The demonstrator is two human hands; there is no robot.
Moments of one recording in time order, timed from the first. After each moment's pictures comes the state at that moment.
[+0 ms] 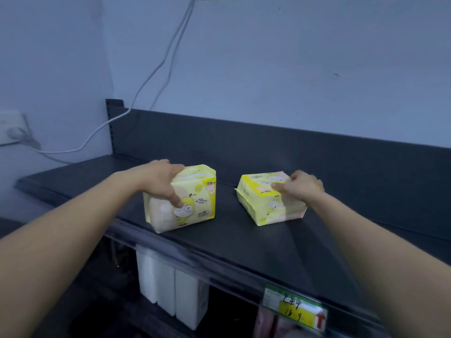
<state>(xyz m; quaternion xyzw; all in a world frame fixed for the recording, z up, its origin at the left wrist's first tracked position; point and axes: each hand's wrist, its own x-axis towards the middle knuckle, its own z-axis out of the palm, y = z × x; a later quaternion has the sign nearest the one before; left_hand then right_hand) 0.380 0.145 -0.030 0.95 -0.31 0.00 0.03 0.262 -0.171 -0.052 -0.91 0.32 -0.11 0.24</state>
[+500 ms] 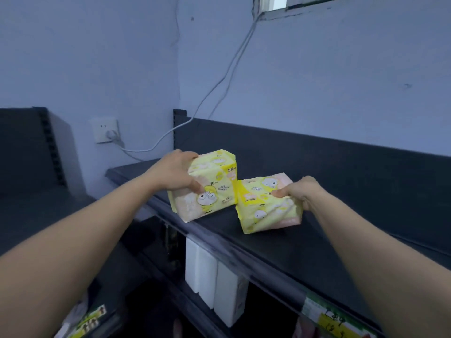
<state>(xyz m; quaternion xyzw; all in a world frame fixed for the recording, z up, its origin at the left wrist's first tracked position) 0.320 0.216 -0.017 0.94 -0.19 0.11 0.25 0.296 -0.079 -0.039 -0.82 0.22 -0.05 0.52</state>
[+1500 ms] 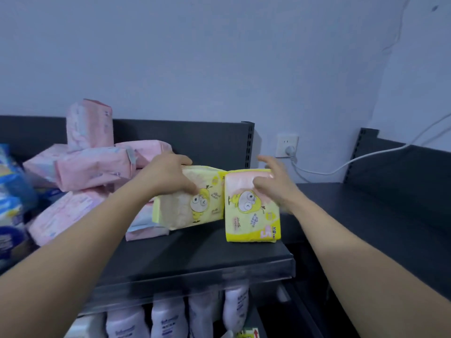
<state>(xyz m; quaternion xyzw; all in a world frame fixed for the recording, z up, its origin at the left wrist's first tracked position) 0.238 0.583 -0.011 0.94 0.21 0.21 0.19 0.391 0.385 -0.043 -0.78 -0.34 0.01 0.53</state>
